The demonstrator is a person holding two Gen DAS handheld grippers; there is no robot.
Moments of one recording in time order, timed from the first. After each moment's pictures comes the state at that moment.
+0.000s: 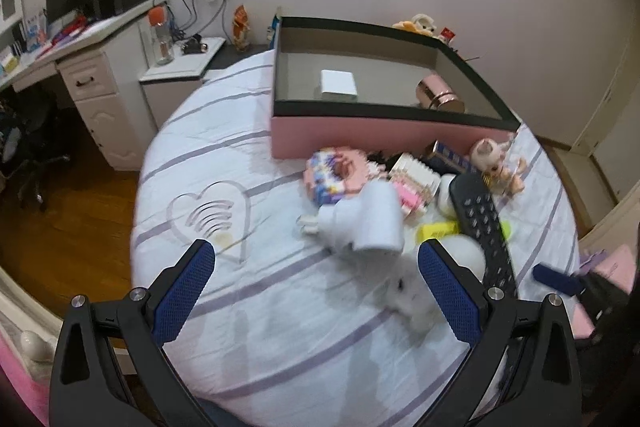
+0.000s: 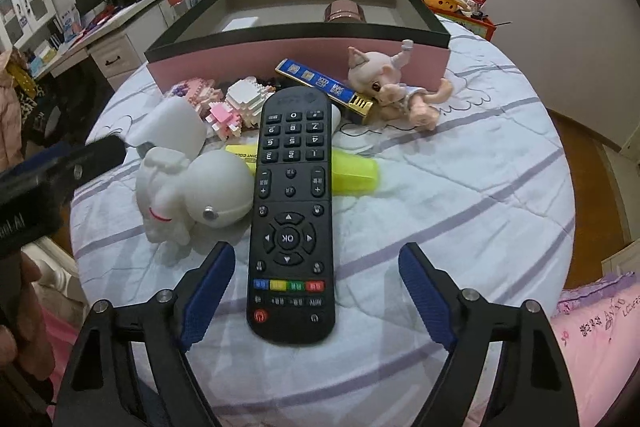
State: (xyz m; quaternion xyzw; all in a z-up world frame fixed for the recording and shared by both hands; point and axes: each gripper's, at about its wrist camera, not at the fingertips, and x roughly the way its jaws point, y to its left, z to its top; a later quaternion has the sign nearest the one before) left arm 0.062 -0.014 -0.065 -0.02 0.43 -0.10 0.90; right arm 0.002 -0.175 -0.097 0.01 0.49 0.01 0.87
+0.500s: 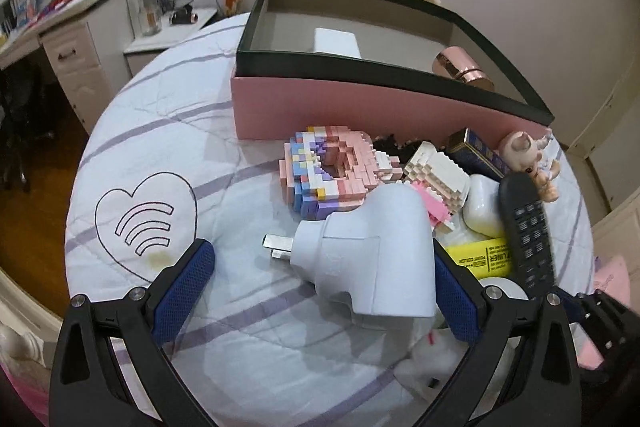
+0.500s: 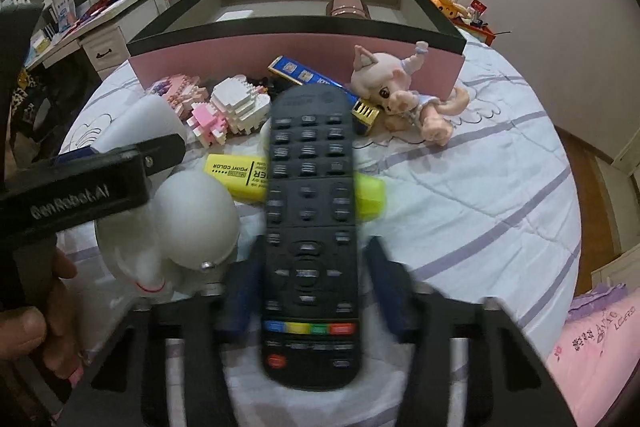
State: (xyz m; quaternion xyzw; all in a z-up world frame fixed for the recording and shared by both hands) left arm 0.099 -0.033 -0.111 -0.03 0.46 -0.10 0.88; right arm 0.017 -0.169 -0.109 -0.01 0.49 0.00 0.87
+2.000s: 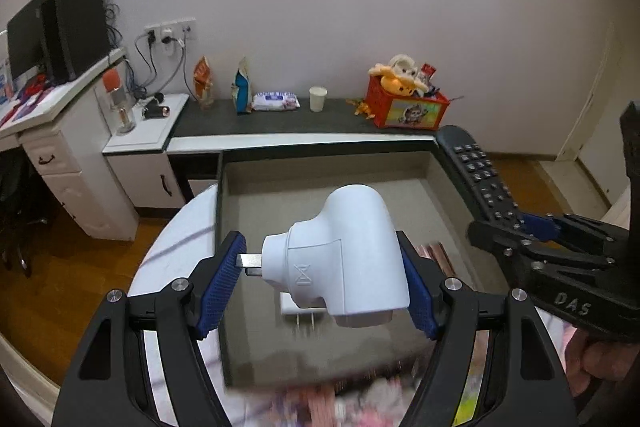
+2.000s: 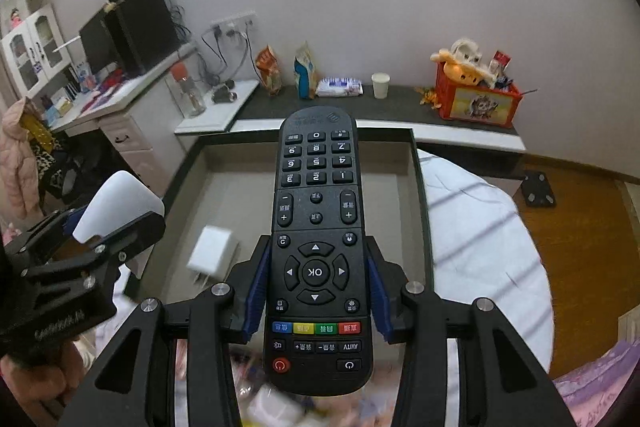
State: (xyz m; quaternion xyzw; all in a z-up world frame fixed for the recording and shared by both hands) left arm 0.234 -0.068 0.008 0.01 0.39 -0.14 0.91; right arm 0.201 -0.220 -0.005 0.04 0.42 0.06 0.90
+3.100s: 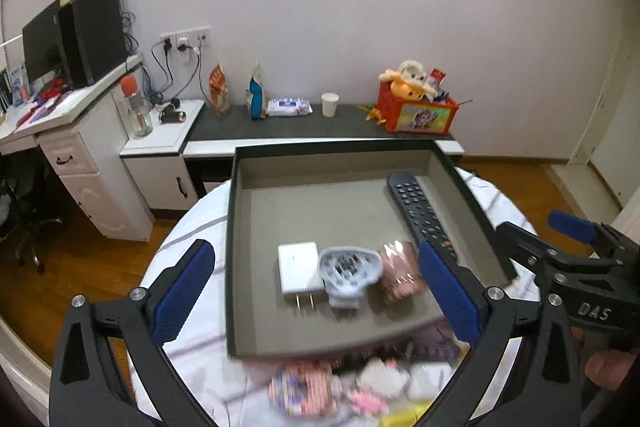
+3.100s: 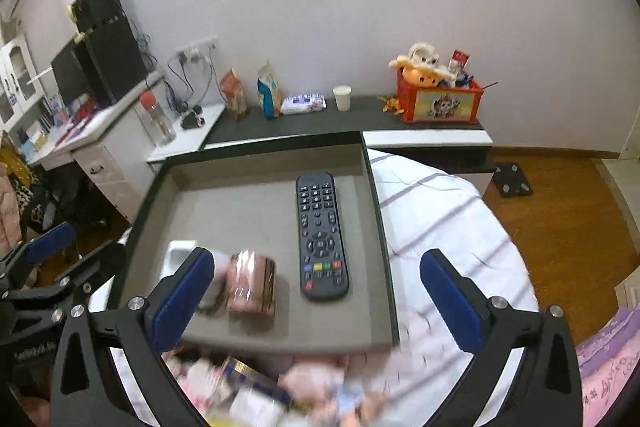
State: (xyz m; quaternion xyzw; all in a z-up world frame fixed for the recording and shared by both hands) left arm 0.177 -0.067 0.031 0.01 0.36 -0.12 0.93; right arm 0.144 -0.240 0.013 0.07 0.38 -0.01 0.92
